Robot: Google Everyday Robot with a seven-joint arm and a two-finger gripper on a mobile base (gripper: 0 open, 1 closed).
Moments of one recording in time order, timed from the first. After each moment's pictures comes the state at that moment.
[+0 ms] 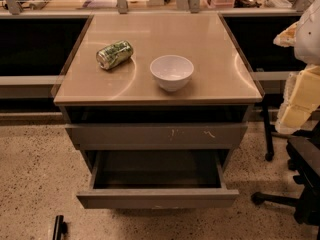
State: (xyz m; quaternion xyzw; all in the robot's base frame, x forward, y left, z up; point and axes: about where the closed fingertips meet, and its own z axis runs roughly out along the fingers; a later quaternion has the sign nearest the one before) arm 0.438 -0.217 0.976 -0.60 0.78 -0.03 0.16
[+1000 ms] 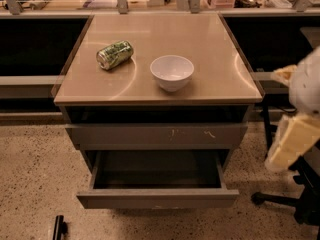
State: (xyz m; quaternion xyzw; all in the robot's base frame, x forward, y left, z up) arm 0.411 -0.212 0.918 -0.58 0.79 -0.01 0.19
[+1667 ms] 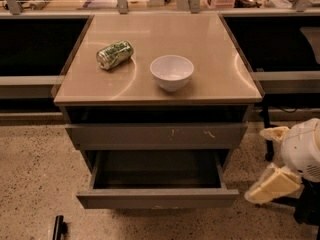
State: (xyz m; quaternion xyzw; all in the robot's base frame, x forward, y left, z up) arm 0.374 -0.214 0.815 -0.52 0.82 0.08 0.23
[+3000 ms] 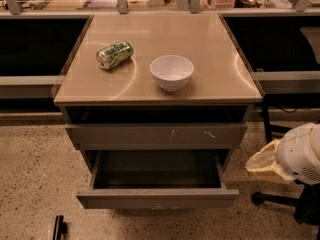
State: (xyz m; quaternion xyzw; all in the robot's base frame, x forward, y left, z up) arm 0.375 -0.216 0.799 -0.51 0.82 0.09 0.23
